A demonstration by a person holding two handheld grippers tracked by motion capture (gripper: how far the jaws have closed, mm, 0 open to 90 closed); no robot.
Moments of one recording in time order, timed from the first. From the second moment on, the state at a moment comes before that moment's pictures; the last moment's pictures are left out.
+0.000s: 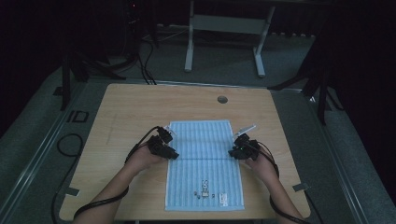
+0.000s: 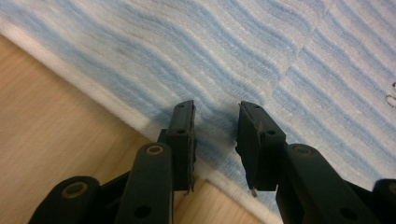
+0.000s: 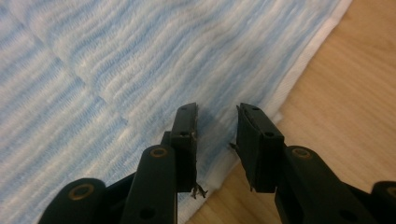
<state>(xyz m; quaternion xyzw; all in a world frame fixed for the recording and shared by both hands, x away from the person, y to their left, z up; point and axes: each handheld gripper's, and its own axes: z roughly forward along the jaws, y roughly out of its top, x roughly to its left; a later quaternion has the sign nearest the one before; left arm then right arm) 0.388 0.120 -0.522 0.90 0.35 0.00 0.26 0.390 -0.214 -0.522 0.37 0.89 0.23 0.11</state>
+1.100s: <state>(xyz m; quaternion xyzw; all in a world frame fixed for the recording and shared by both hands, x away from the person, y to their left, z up) 0.487 0.129 -0.529 0.83 0.48 0.08 0.25 0.516 -0.190 -0.518 0.47 0.85 0.21 0.12</state>
